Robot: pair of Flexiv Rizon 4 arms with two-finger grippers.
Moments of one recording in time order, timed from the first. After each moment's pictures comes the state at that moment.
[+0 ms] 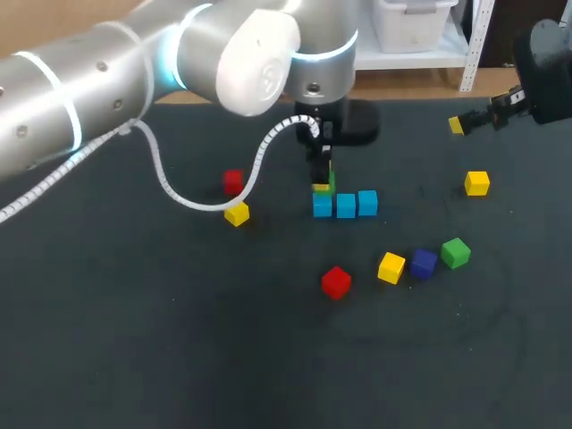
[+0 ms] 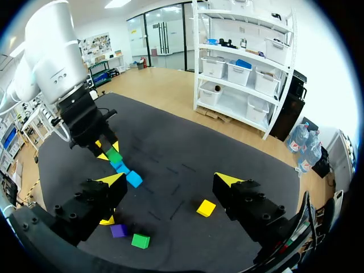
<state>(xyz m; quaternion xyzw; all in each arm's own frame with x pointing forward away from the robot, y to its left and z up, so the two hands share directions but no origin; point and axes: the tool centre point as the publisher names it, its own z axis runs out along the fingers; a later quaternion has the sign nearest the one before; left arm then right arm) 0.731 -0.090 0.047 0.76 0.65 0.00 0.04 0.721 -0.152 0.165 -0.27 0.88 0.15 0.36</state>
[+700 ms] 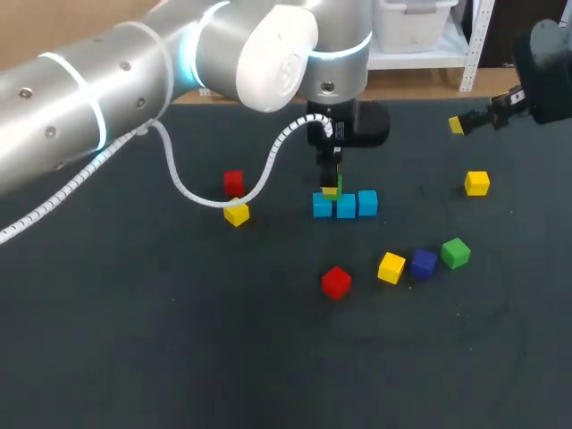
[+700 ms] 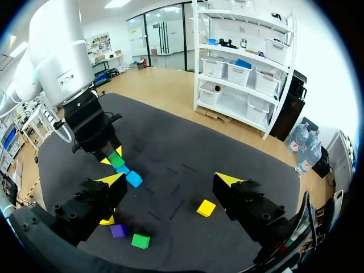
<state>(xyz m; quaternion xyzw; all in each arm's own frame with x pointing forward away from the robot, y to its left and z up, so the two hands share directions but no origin) 0.728 -0.100 0.040 0.75 0.66 -0.01 0.02 0.721 -0.152 0.165 -0.27 0.88 0.15 0.36</state>
